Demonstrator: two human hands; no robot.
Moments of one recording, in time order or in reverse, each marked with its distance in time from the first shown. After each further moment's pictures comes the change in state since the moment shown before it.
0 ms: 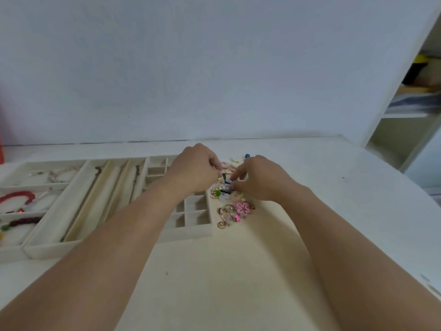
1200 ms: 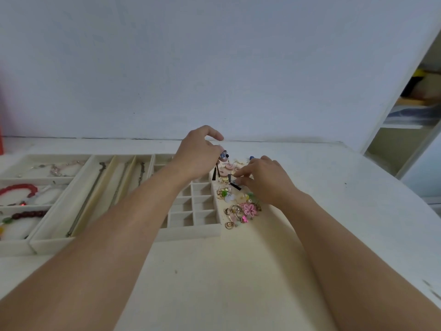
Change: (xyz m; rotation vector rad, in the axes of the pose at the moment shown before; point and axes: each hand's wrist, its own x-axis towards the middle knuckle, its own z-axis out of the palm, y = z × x) left_hand -0.001 0.002 -0.020 -0.503 0.061 -0.050; right_hand -0.002 -0.006 0.012 -0.063 0.111 -0.019
